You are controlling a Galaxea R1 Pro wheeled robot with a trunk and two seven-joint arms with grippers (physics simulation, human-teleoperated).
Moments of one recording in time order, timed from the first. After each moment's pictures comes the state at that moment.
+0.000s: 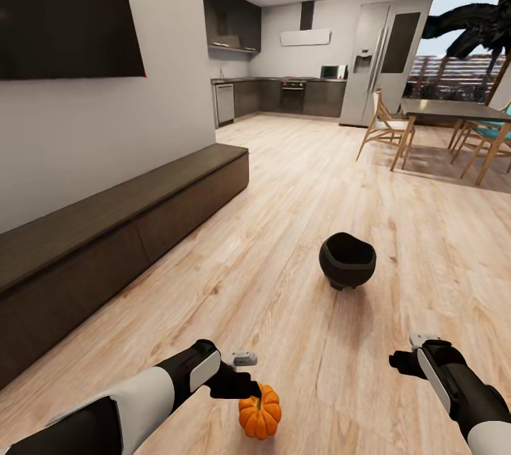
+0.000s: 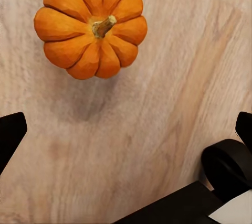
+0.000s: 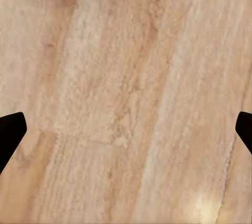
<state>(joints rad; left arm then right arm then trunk) -0.82 -0.13 -1.12 -0.21 1.21 0.66 -0.09 -0.51 -0.27 -0.09 -0.81 -0.10 0.78 -0.04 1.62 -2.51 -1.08</state>
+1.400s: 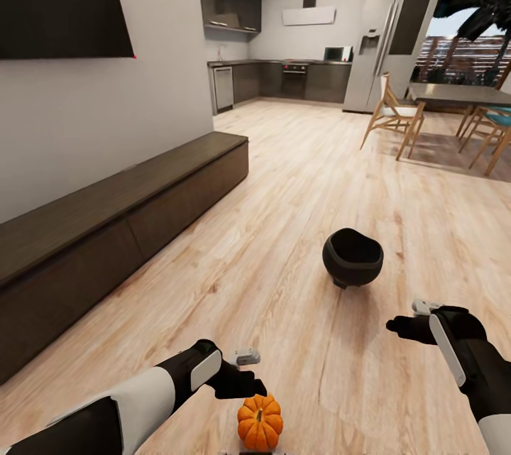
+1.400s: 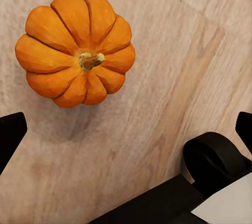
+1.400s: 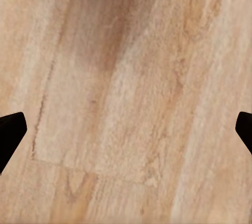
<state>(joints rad) -0.82 -0.14 -1.13 -0.22 1.26 0.66 -0.13 -0.51 -0.29 -0.14 -1.17 -0.17 1.03 0.01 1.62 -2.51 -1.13</state>
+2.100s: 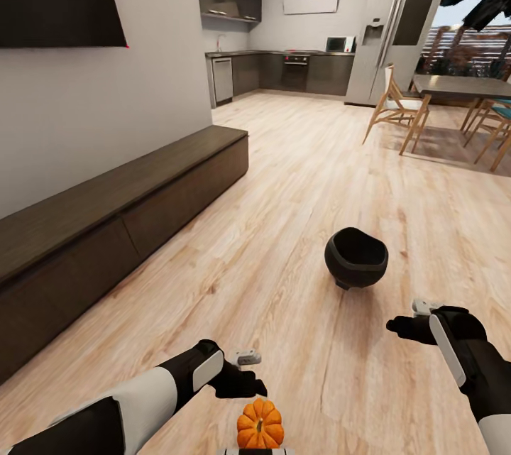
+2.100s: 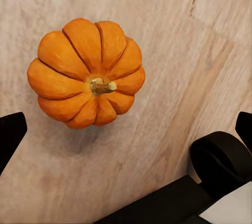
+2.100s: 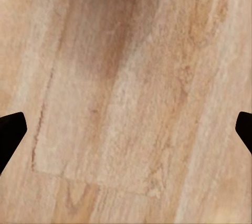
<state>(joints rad) -0.82 -0.15 -1.13 -0.22 1.25 0.65 -0.10 -0.51 -0.29 -0.14 -1.17 -0.17 1.03 0.01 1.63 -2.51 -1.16</state>
